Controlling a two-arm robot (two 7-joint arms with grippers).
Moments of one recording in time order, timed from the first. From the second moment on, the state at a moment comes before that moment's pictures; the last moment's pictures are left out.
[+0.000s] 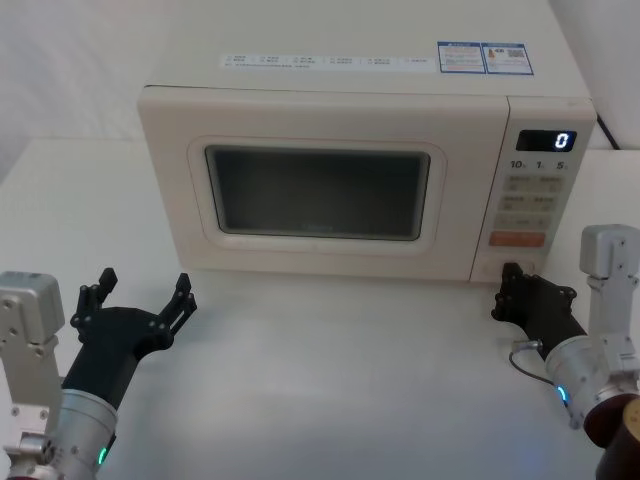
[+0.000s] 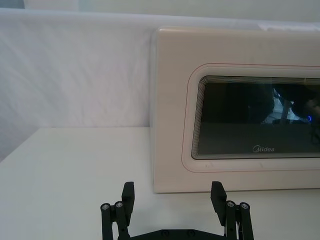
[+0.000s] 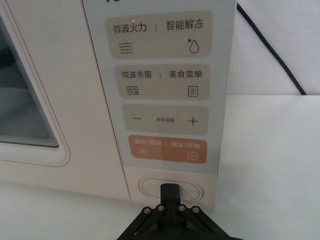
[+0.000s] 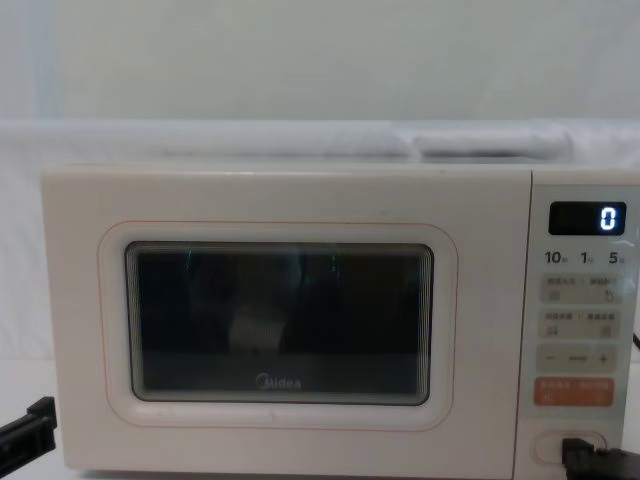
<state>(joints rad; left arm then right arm) 0.27 0.24 0.04 -1.85 -0.25 -0.02 -0.02 0.09 0.05 -0.14 -1.42 0.12 0.06 0.10</state>
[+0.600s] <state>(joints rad) 0.27 0.24 0.04 -1.85 -0.25 -0.02 -0.02 0.12 0.05 -0.14 -1.40 0.12 0.06 0.10</state>
